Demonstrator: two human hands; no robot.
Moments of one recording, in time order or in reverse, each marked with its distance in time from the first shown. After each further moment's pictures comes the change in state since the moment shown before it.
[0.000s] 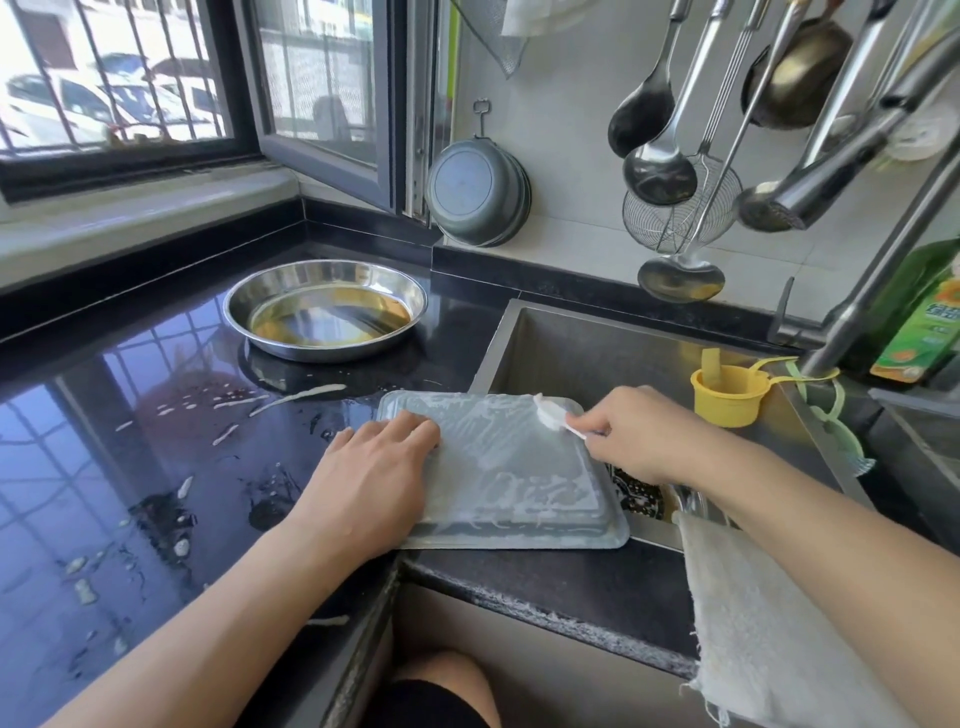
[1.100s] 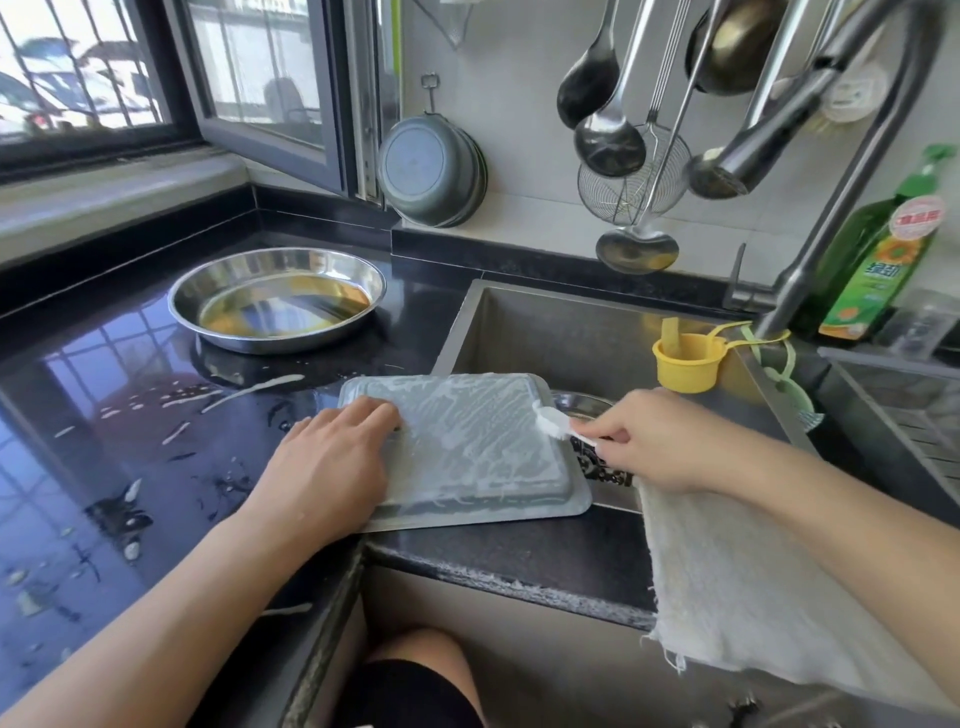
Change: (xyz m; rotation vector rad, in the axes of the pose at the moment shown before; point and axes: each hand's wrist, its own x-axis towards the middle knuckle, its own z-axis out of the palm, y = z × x) left_hand 0.003 0.006 -0.013 0.019 -0.160 -0.054; right_hand -0.054 0.025 -0.005 0.017 -0.011 -0.020
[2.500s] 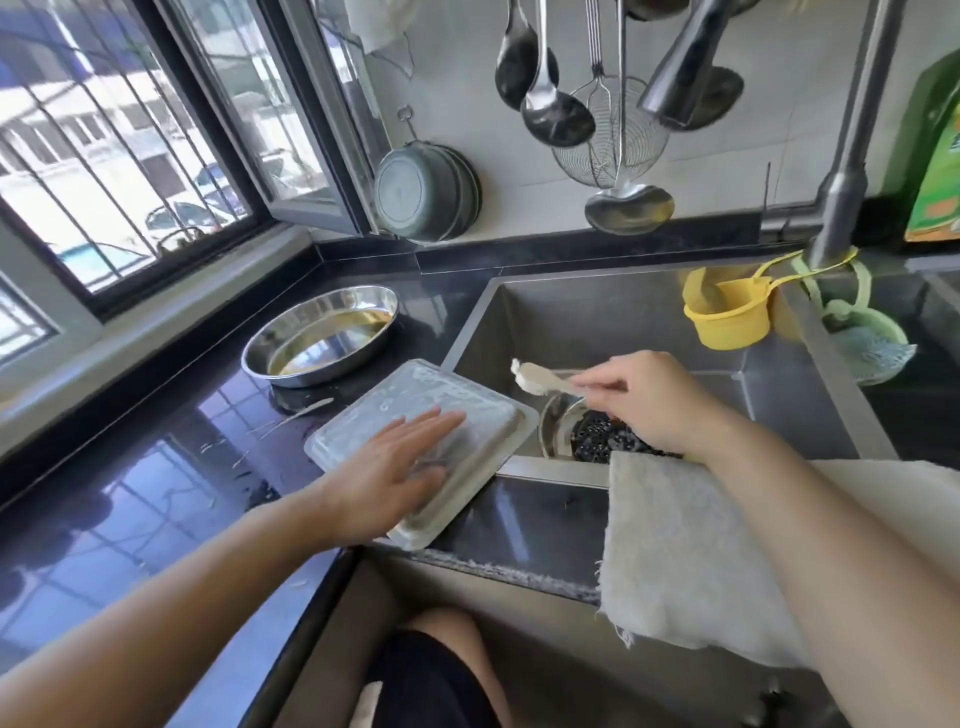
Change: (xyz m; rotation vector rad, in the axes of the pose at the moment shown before) left_hand -0.001 0.071 -0.028 -0.153 -0.278 0.181; right_hand 0.035 0.090 0.050 0.648 0.336 -0.160
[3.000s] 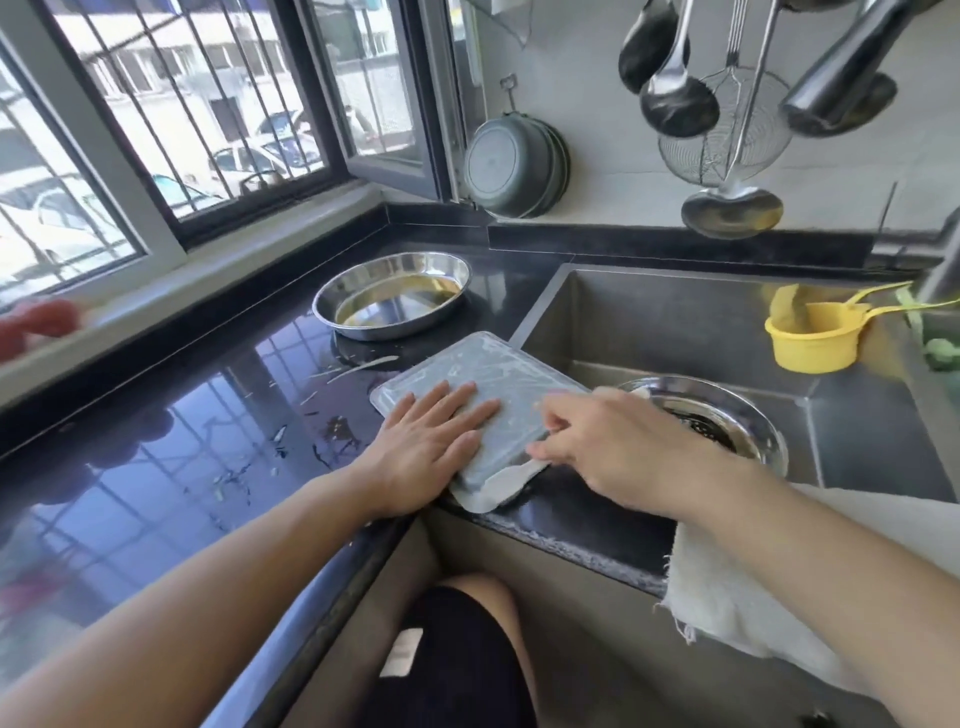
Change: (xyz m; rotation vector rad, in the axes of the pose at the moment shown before) left_hand -0.018 -0.052 0.033 0.100 0.071 -0.149; right_hand -0.026 -0.093 0.053 -0.428 -0.255 -0.456
